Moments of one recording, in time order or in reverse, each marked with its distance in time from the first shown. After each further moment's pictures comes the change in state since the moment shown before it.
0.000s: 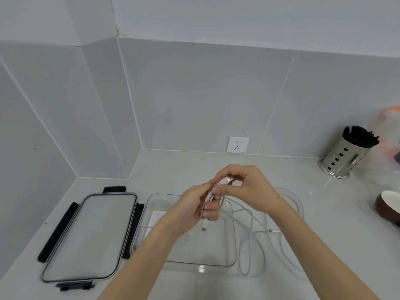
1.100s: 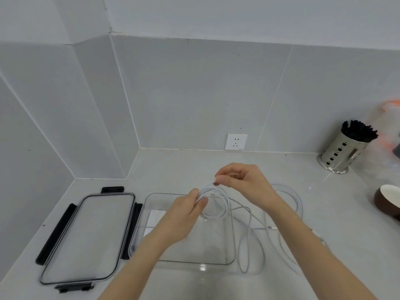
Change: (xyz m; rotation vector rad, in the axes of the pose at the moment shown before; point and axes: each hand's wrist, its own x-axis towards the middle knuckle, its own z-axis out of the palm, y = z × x) left_hand -0.011 -0.026 -0.020 0.922 0.312 0.199; right_hand 0.005 0.026 0.001 0.229 0.082 0.121
